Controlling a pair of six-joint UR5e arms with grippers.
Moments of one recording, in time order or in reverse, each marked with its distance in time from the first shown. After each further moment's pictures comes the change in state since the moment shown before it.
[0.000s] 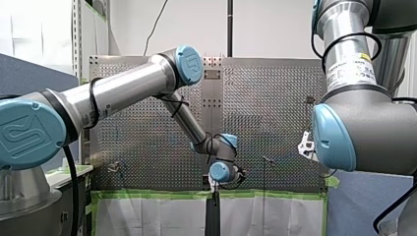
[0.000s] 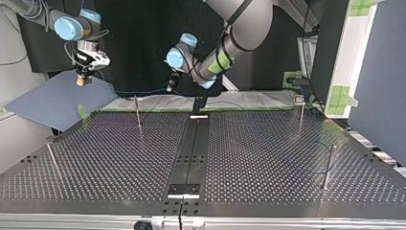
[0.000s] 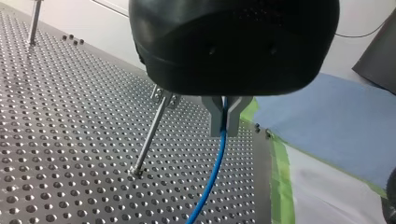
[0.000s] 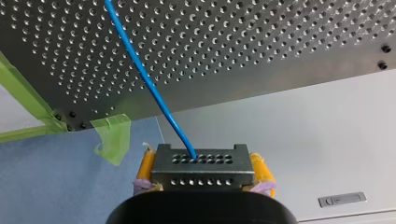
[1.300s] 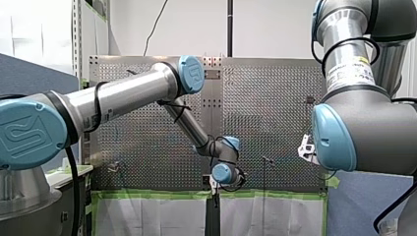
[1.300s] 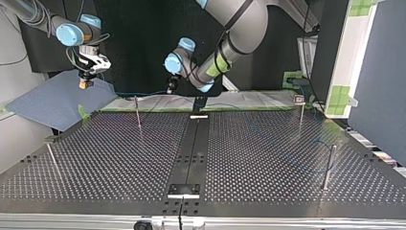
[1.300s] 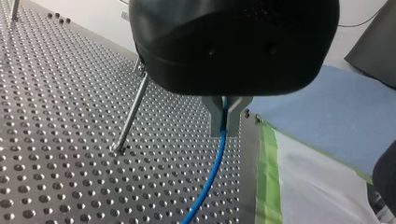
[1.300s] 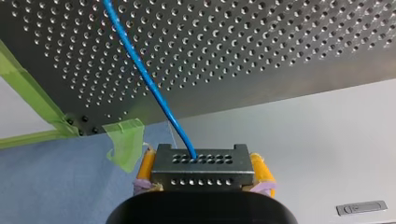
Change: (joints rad) left arm 0.011 -0.065 0.106 -0.085 -0.007 0.001; right arm -0.003 0.056 -0.066 0.036 -0.016 0.005
